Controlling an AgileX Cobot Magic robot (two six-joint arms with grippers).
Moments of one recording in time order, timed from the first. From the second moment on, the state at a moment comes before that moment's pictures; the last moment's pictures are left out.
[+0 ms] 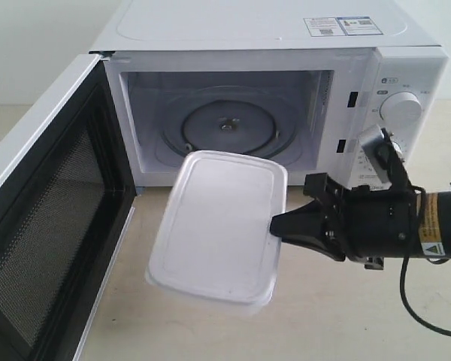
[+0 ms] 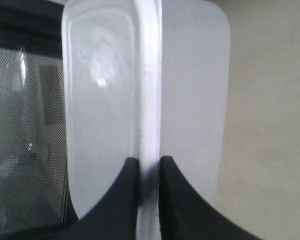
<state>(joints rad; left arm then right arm) 0.10 0.00 0.00 0.07 0.31 -0.19 0.23 1.59 -0.50 -1.25 -0.83 1.83</state>
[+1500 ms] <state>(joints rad) 0.10 0.00 0.00 0.07 0.31 -0.19 0.76 1.63 -0.56 0.34 -0.68 1.21</state>
